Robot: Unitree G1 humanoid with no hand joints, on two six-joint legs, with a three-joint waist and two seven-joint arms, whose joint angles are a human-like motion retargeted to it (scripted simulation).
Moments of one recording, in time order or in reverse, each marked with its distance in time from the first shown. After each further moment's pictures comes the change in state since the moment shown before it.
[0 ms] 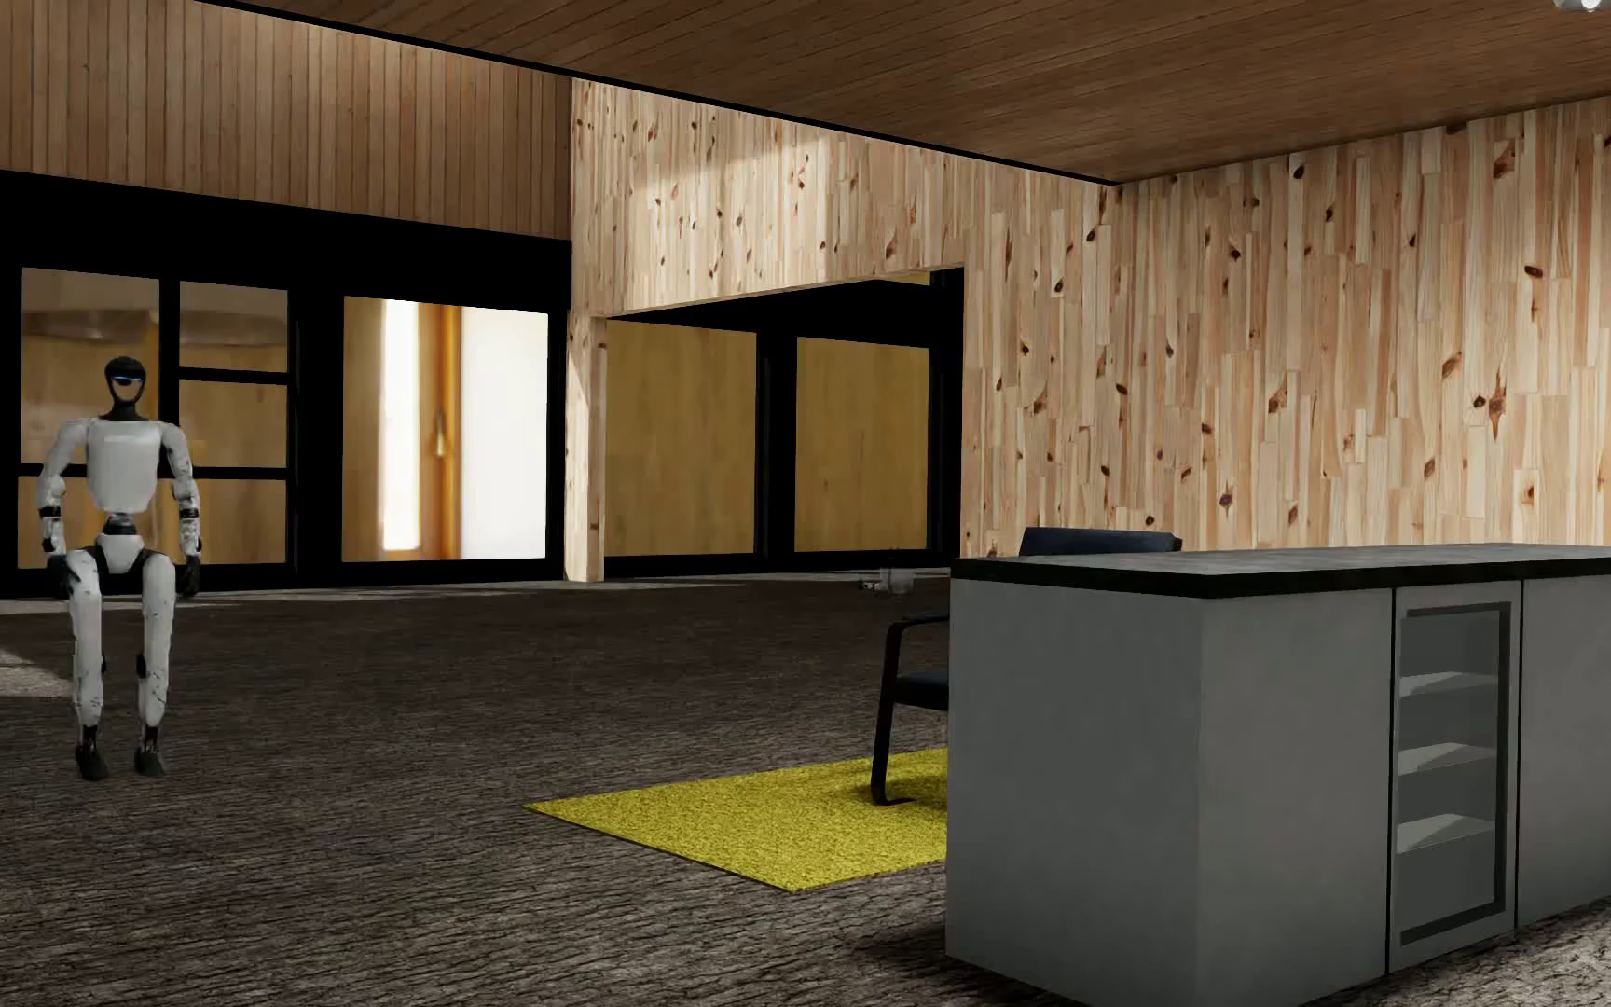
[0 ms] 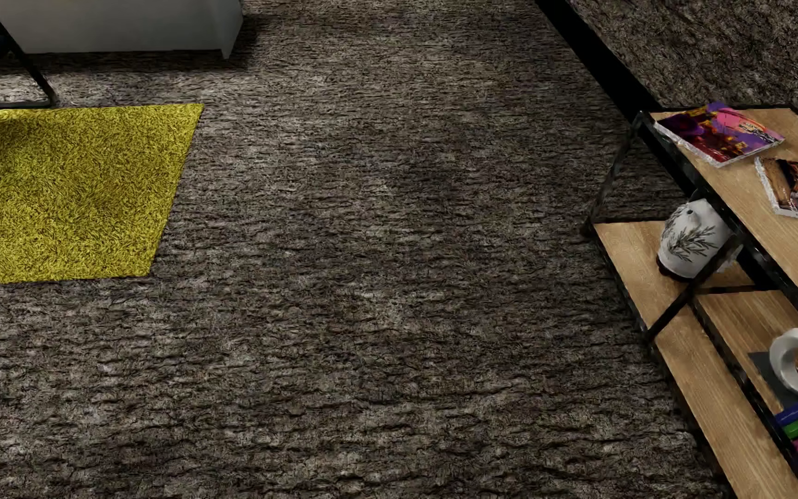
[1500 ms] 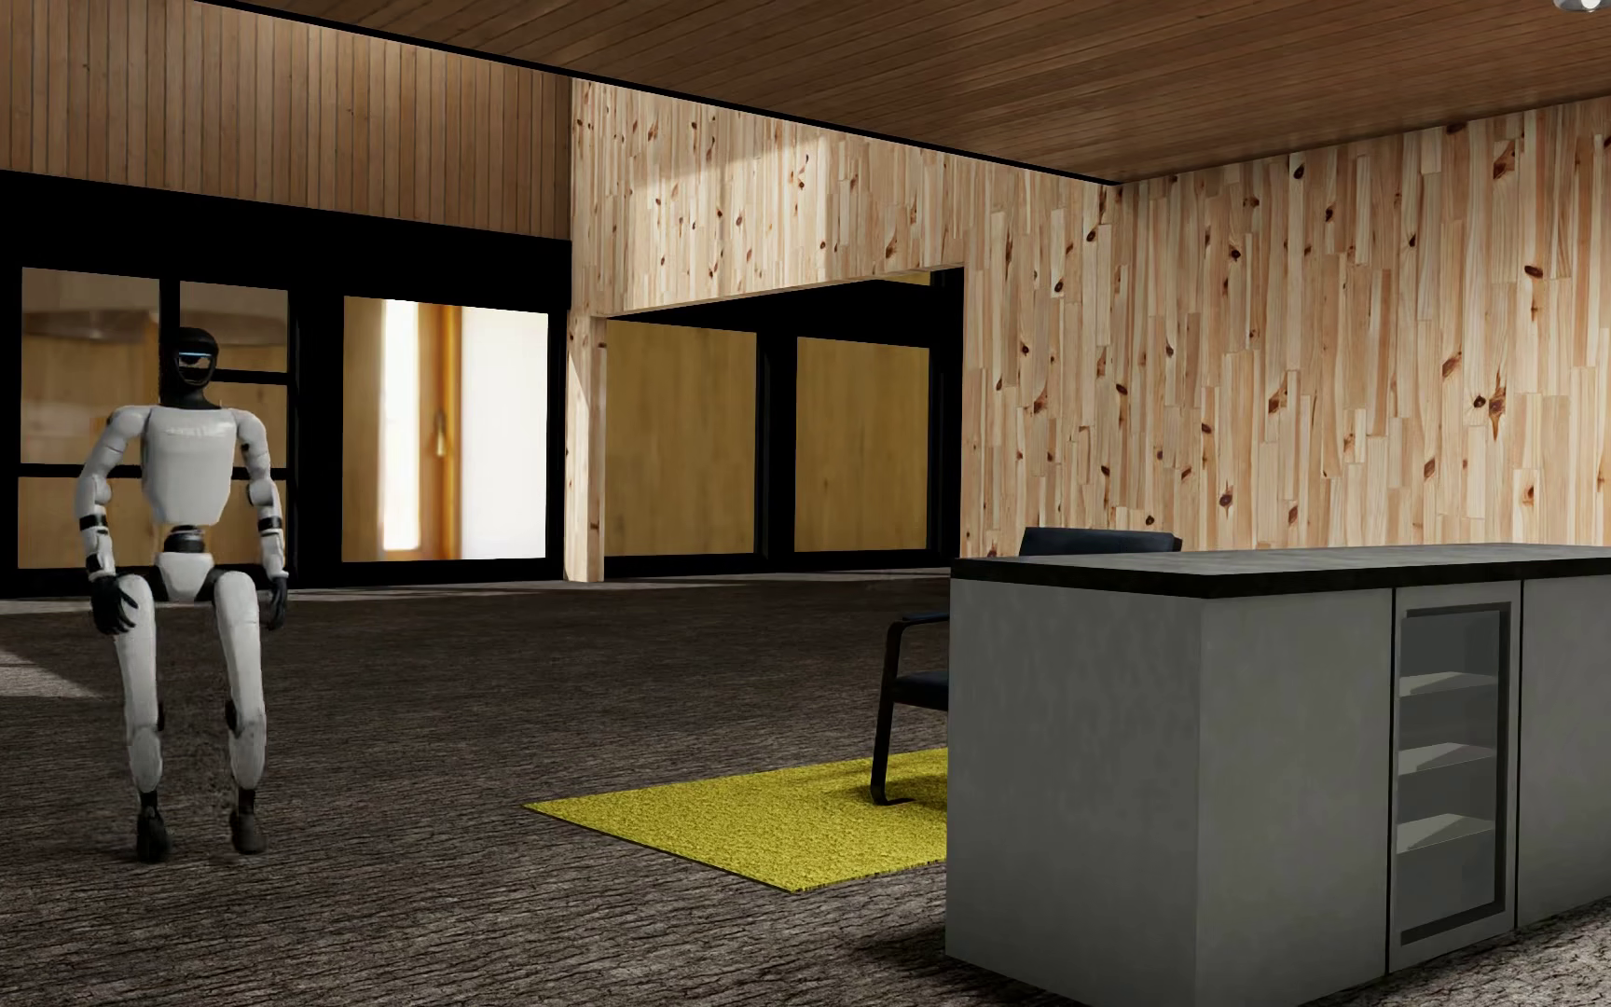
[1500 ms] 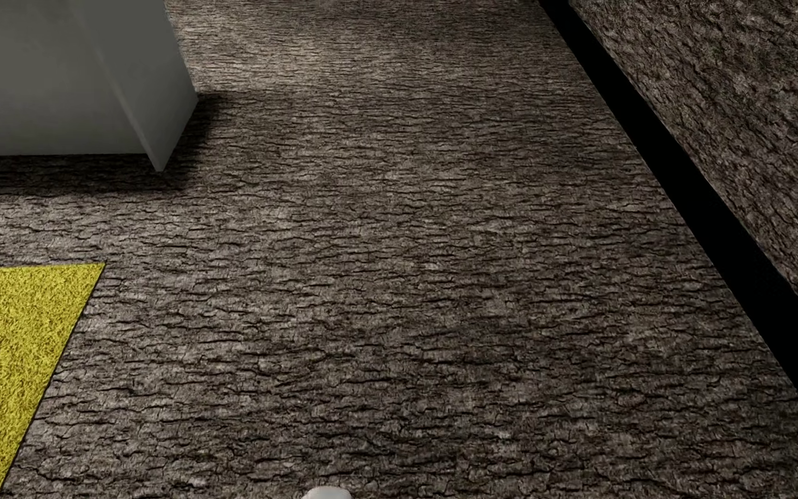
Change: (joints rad) body -0.430 0.194 0.213 0.072 -0.015 0.010 0.000 0.000 0.094 0.723 -0.001 0.103 -0.023 -0.208 -0.090 0.036 -0.071 0.000 0.000 0.063 -0.032 -0.041 -0.112 0.000 0.000 0.000 0.000 0.000 0.000
